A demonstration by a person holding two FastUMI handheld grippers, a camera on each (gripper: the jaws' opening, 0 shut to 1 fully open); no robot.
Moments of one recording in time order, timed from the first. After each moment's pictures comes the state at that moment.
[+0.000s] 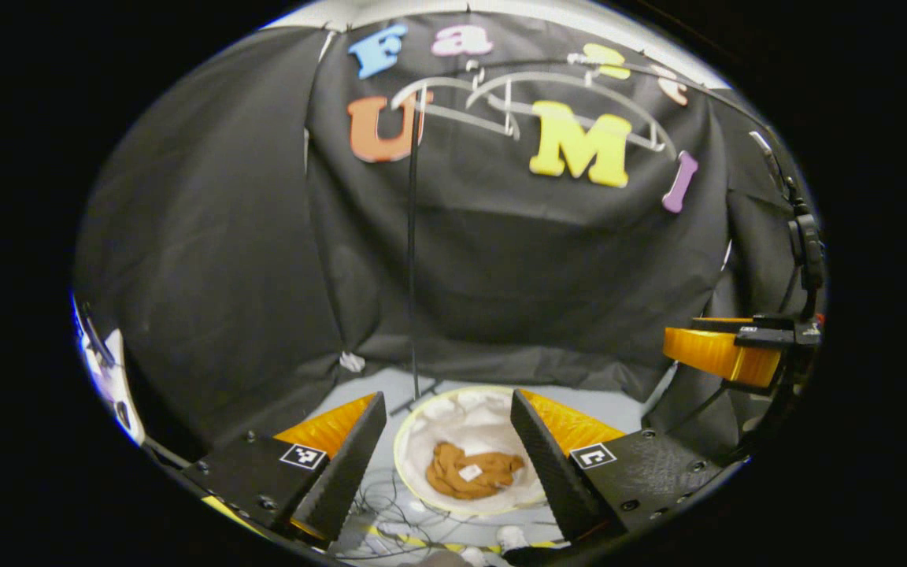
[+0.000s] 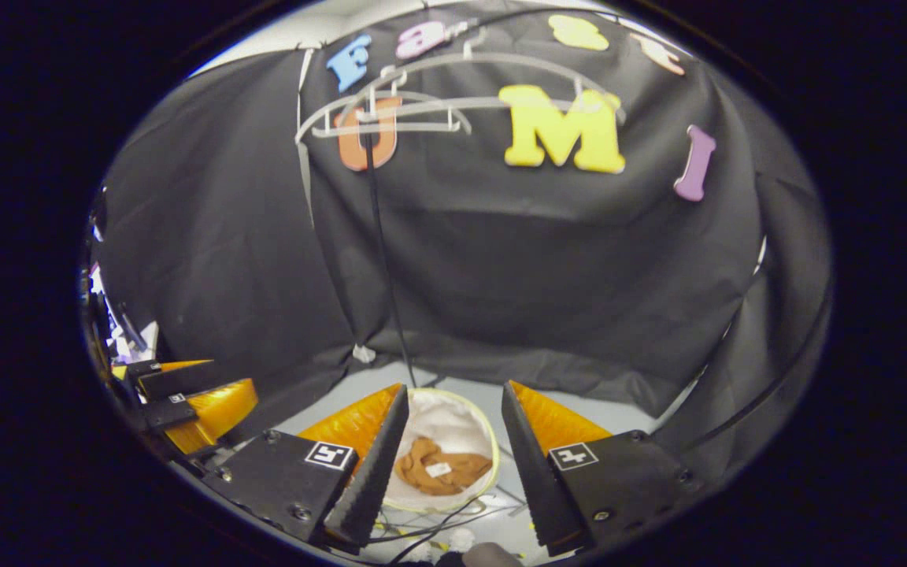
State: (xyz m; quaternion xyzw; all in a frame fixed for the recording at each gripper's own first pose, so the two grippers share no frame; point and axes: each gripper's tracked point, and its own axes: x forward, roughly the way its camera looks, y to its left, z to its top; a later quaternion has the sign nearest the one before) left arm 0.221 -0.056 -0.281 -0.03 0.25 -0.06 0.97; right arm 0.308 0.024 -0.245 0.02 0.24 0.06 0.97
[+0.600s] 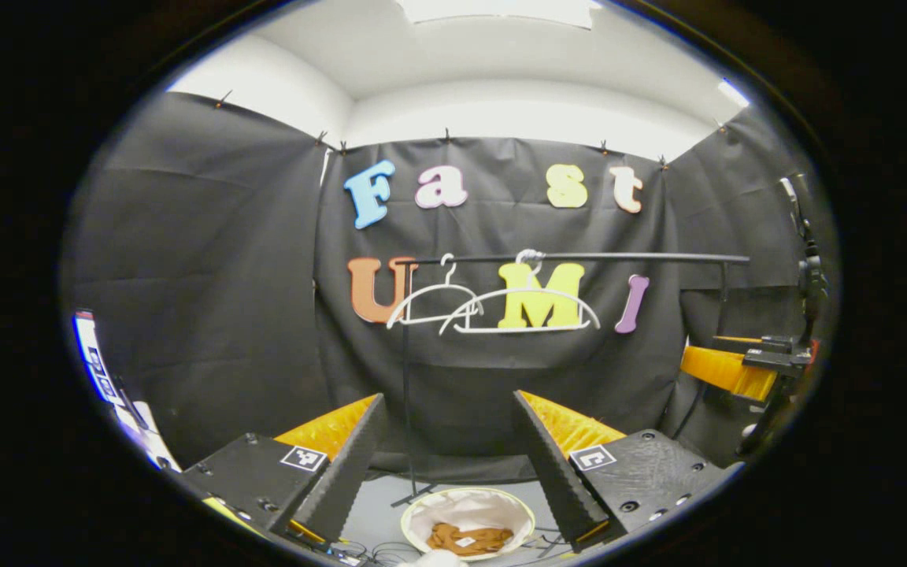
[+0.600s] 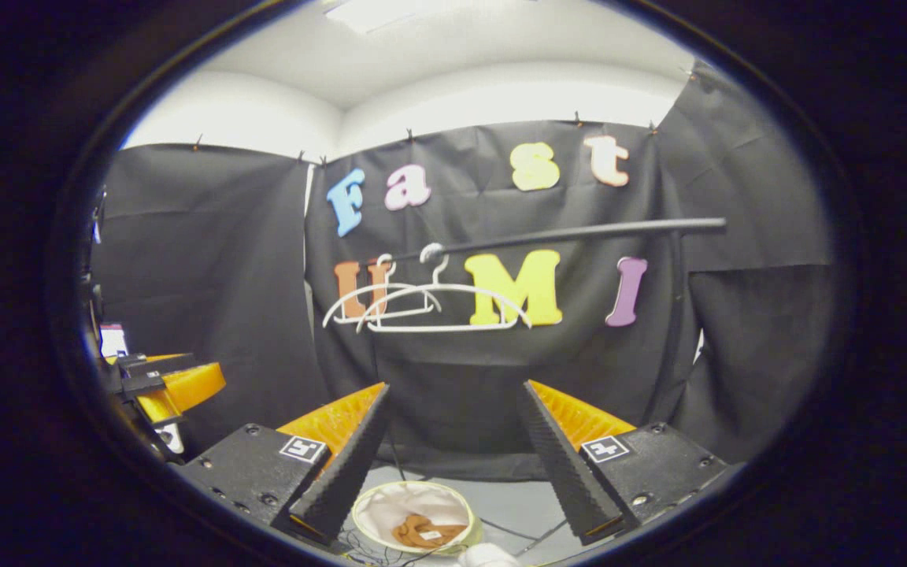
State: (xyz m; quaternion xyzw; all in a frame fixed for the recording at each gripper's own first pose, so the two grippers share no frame) left arm 0.113 -0.063 -0.022 -0.02 0.05 -0.07 1.00; right arm 0.173 -0.054 -0.004 0.05 0.01 0.04 1.00
